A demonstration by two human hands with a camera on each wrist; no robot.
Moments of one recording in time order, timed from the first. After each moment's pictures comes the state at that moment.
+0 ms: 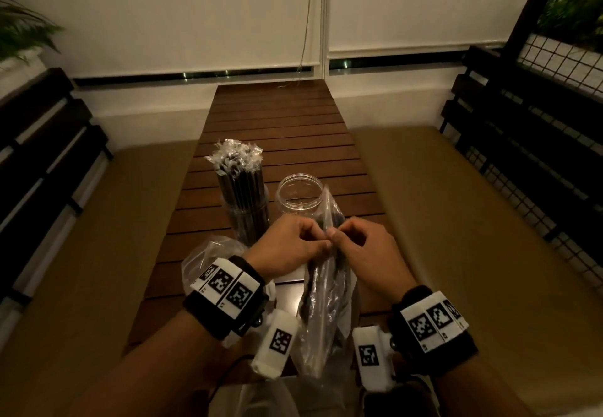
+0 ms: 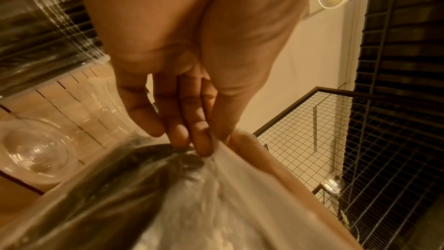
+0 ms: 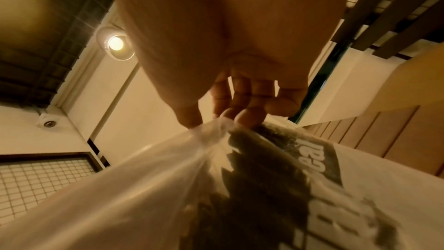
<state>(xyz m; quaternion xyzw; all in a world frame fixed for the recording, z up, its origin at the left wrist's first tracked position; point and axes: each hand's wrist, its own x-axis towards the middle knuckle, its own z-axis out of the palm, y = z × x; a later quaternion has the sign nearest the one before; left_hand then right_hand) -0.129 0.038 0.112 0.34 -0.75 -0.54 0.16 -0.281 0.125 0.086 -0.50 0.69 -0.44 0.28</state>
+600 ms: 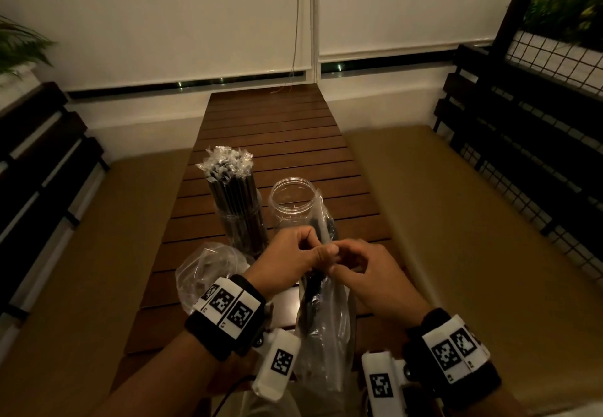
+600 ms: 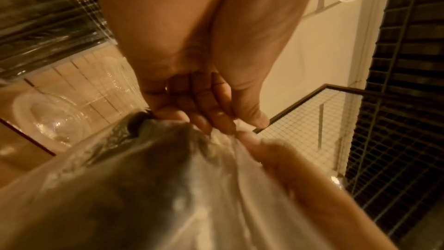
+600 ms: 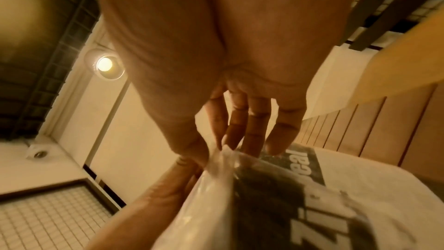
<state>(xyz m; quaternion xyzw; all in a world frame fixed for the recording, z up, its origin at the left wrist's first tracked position) -0.138 0.056 0.101 0.31 -0.70 -0.61 0.20 -0.287 0.157 0.078 -0.54 0.64 -0.44 0.33</state>
